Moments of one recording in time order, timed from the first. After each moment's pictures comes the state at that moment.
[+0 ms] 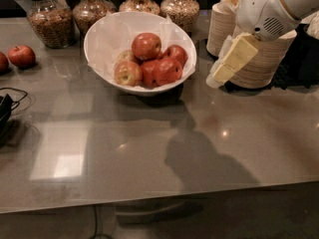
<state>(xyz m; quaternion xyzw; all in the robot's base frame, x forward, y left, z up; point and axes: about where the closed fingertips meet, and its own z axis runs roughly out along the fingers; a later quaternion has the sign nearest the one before) 0.535 -0.123 1.001 -0.62 0.70 0.06 0.35</state>
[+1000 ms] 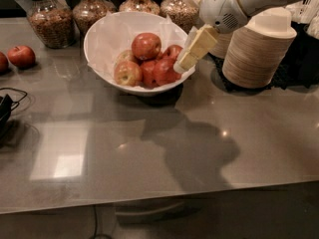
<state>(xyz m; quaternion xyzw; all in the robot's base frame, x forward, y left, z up) 0.591 -0.058 1.000 -0.64 0.63 0.12 0.41</state>
